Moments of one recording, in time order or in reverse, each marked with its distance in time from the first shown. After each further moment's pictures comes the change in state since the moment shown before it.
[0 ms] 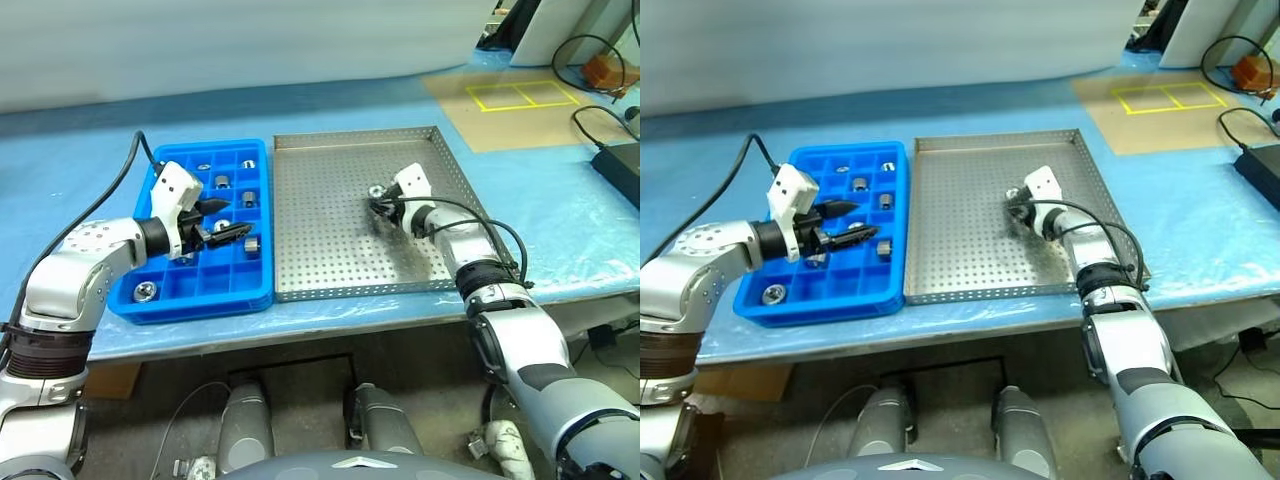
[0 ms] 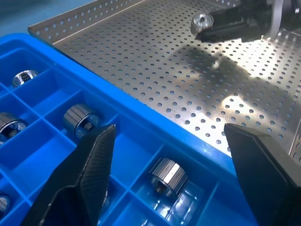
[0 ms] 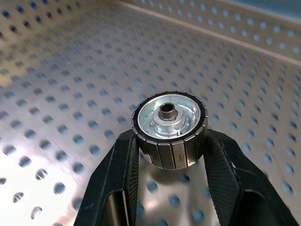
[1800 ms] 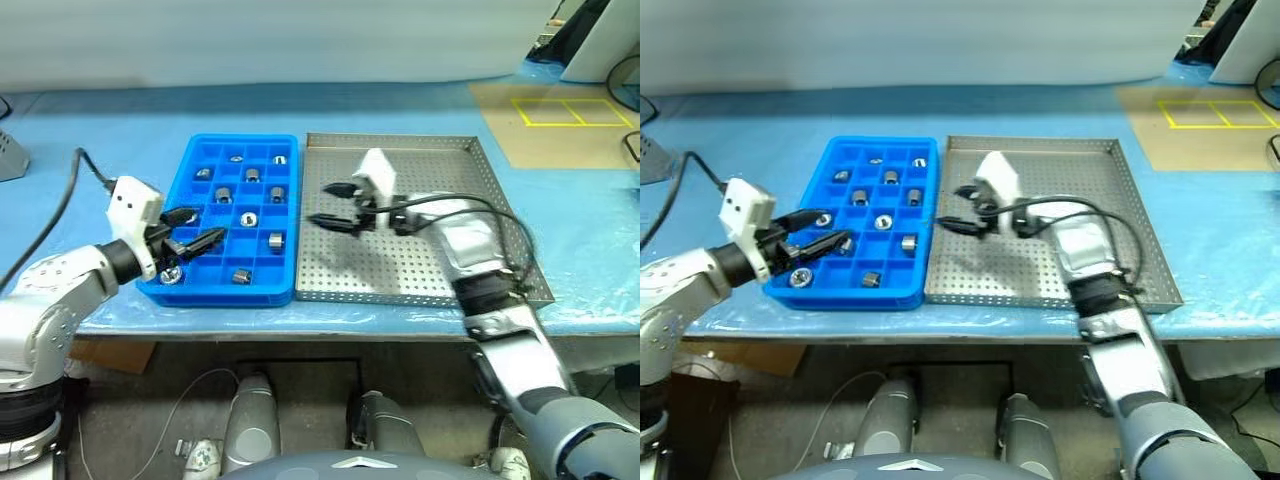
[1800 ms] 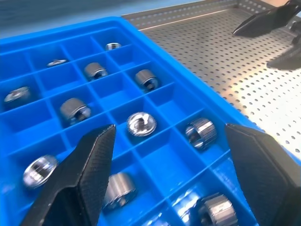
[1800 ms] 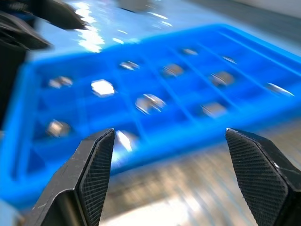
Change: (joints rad) left arm 0.158 -0.073 0.148 -0.200 -0.104 0.088 0.212; right arm 0.213 -0.109 0.068 -0.699 0.142 0.453 0.299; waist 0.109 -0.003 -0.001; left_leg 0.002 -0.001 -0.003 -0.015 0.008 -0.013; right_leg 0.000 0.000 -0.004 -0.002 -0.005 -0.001
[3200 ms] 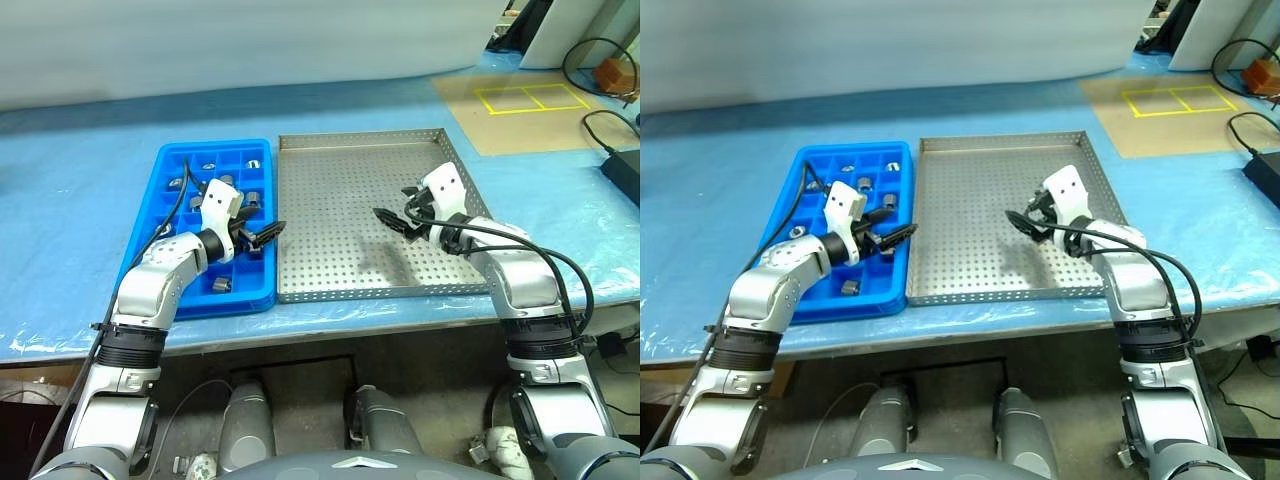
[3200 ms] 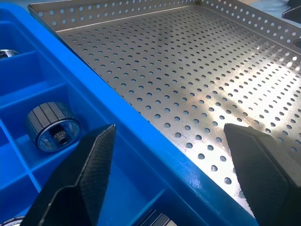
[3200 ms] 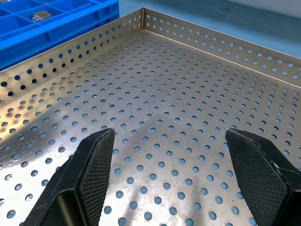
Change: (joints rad) left arm -0.231 -0.284 -0.251 0.411 0.245 -0.240 -0.014; right arm 0.191 -0.055 -0.092 -0.211 -0.013 0.088 -0.338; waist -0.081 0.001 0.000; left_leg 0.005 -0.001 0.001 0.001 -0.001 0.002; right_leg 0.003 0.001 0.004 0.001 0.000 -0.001
